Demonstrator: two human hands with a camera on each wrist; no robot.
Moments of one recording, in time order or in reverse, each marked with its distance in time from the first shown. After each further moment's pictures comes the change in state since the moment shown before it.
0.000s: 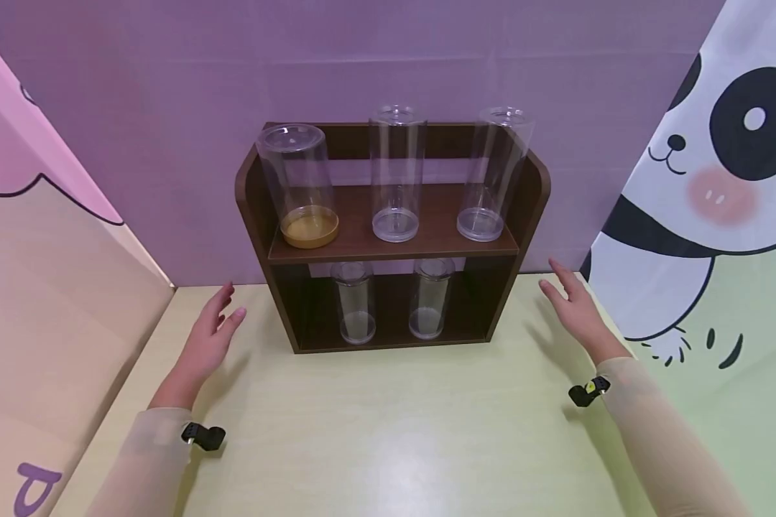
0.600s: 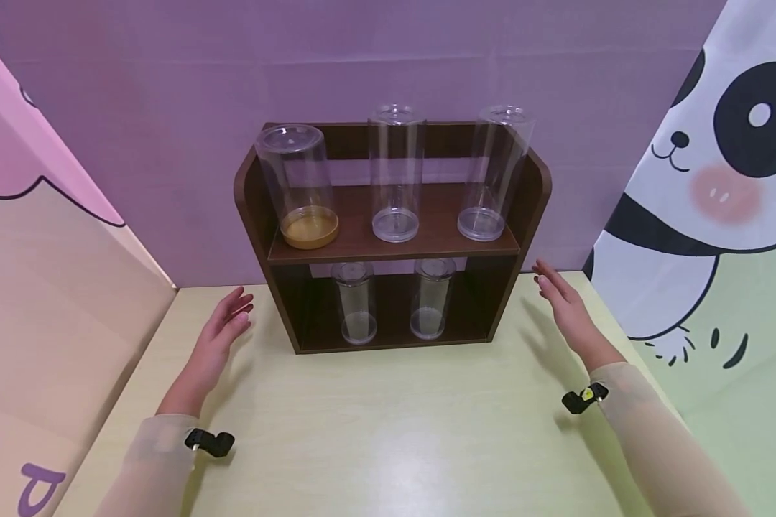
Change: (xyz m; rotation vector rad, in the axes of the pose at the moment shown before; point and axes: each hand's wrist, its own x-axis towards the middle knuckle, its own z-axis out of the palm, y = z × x) left_hand -0.009 0.008 0.015 -0.417 -0.026 -0.029; right_hand -0.009 -0.024 0.014 0.321 -0.066 0.033
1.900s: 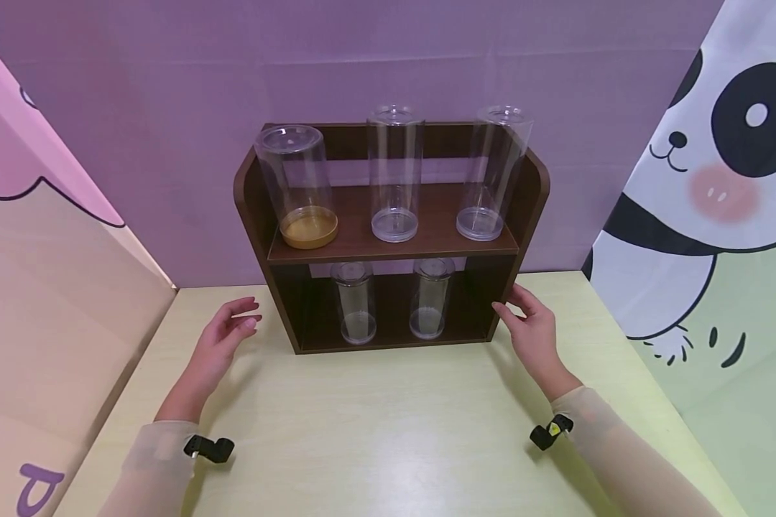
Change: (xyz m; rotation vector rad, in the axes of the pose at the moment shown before) left_hand -0.007 0.004 0.005 0.031 -0.020 0.075; right_hand -0.026 -0.023 0.089 0.100 0.341 -0.106
